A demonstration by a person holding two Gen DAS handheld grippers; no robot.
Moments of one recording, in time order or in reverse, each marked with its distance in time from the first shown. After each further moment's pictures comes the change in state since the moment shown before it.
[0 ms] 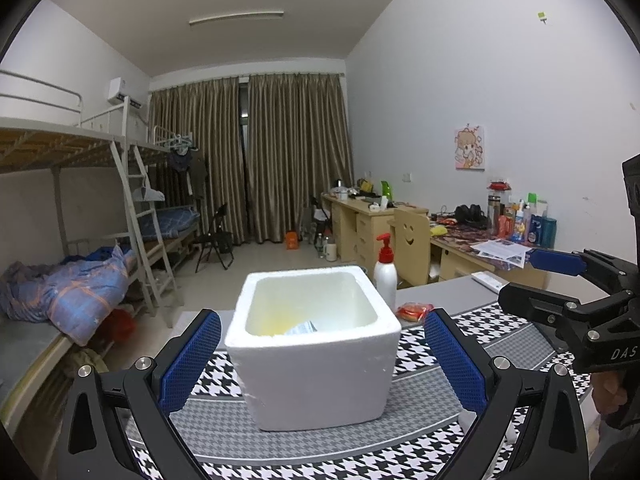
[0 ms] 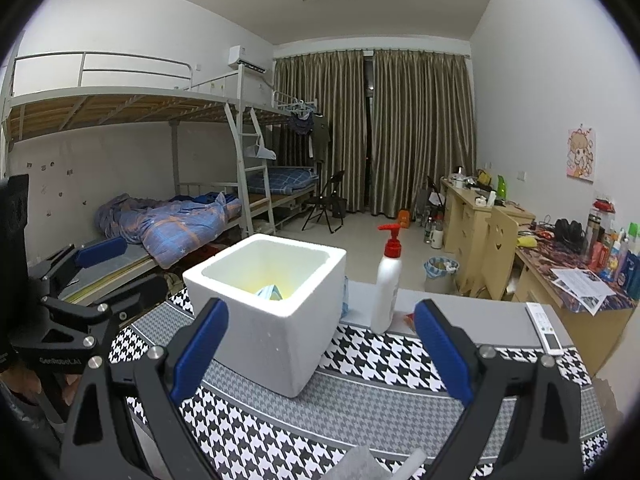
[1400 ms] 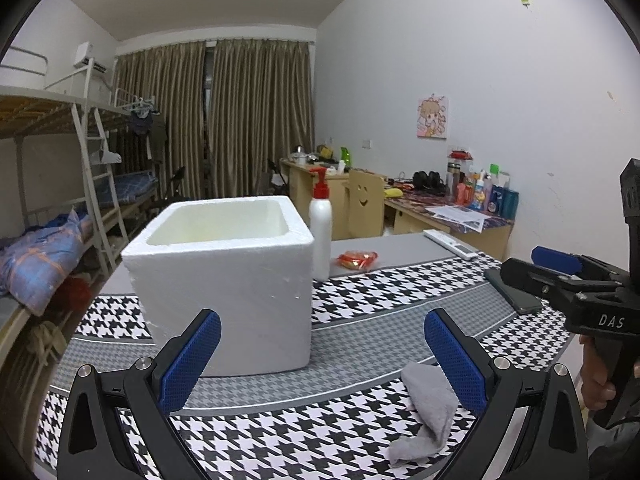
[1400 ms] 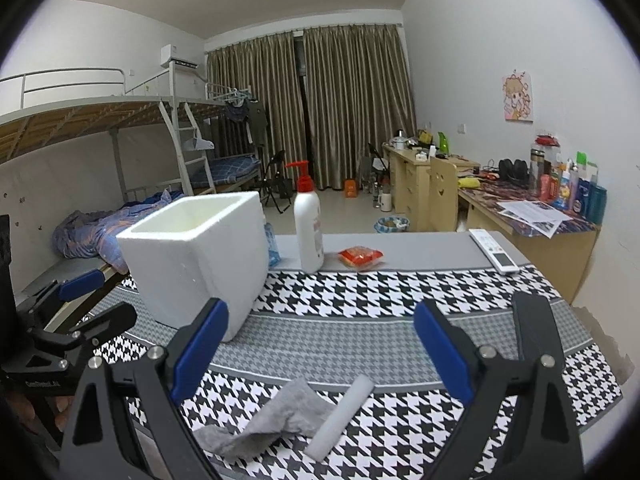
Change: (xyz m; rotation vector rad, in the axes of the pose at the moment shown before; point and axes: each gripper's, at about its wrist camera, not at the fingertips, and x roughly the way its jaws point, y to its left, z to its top) left arm 0.018 -0.045 -0.056 -0.021 0.118 -0.163; right arm -0.025 -0.053 -0.067 0.172 0.073 -0.181
